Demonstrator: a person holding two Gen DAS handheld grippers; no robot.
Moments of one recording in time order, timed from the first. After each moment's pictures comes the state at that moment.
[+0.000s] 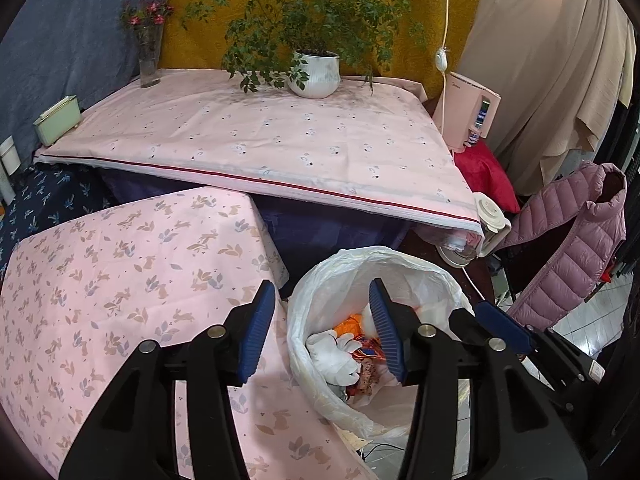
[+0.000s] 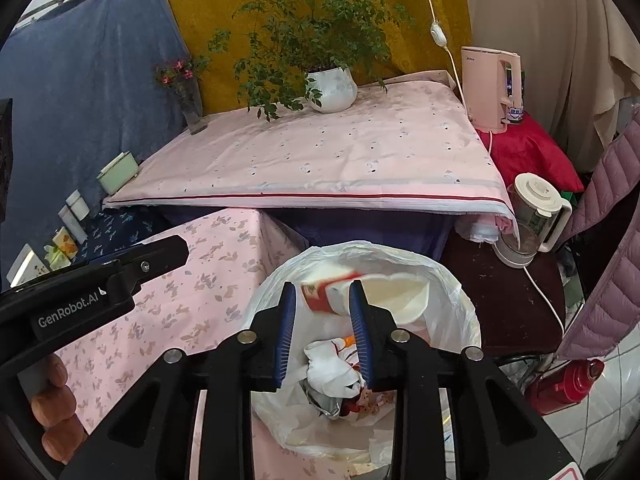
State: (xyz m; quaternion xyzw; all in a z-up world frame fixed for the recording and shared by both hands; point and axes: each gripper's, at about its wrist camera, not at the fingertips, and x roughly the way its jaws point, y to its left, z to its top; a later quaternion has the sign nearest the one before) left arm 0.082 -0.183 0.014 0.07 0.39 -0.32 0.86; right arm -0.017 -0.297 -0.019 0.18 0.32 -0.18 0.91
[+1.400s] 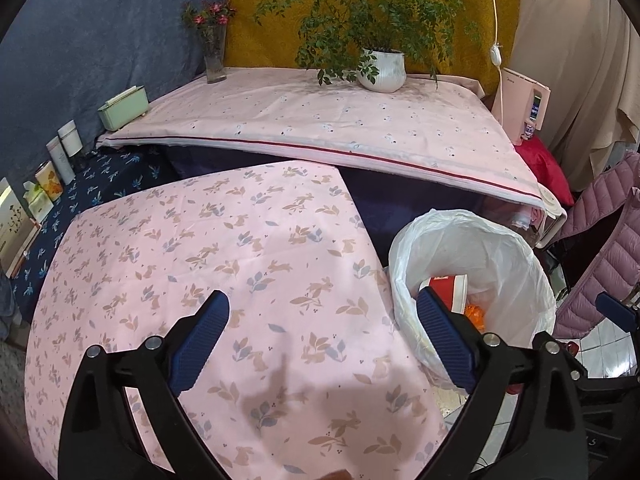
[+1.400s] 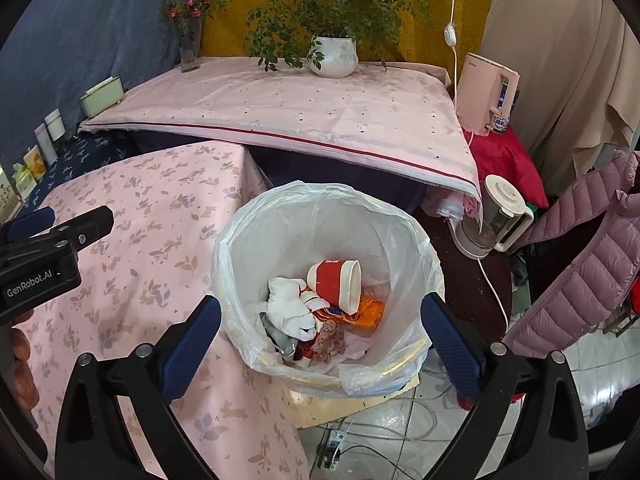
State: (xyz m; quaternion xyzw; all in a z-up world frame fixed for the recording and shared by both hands) left arm 0.057 -0.100 -0.015 0.10 0.37 -0.22 0.89; right arm -0.043 -0.247 -0.036 0.08 0.40 -0.22 0.88
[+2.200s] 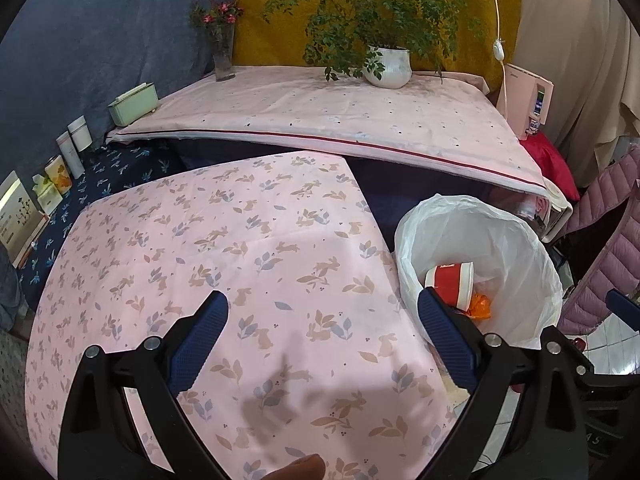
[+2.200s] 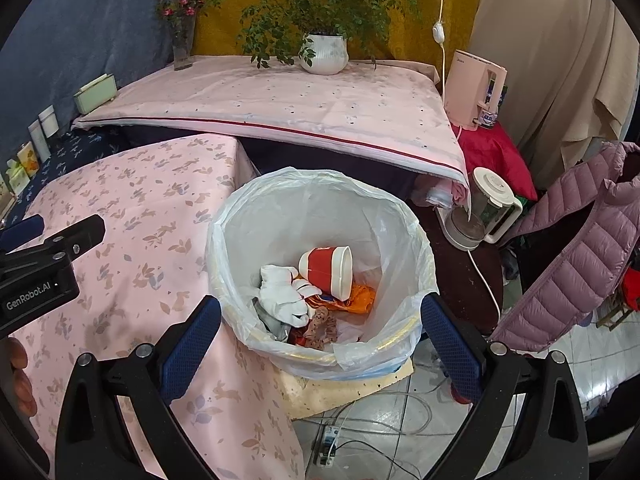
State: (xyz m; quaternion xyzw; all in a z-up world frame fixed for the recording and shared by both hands) left arm 0.038 -0.092 -0.027 0.11 0.37 -0.21 0.90; right arm -0.060 -0.236 -0.045 0.07 0.40 -0.24 0.88
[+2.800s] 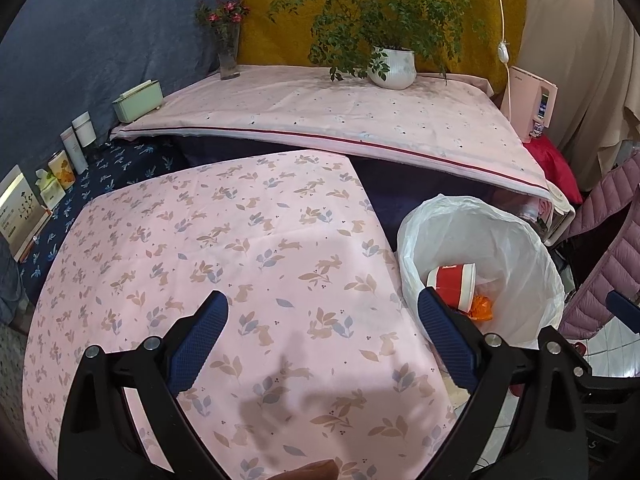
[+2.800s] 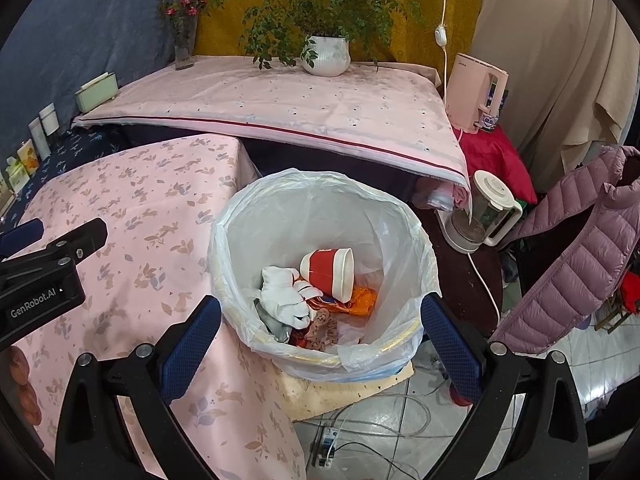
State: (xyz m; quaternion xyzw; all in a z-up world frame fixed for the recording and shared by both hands) left arm 0.036 -0.091 -0.027 0.10 0.37 -0.20 0.90; right arm -0.057 -0.233 -0.044 0.07 0.40 -0.24 0.88
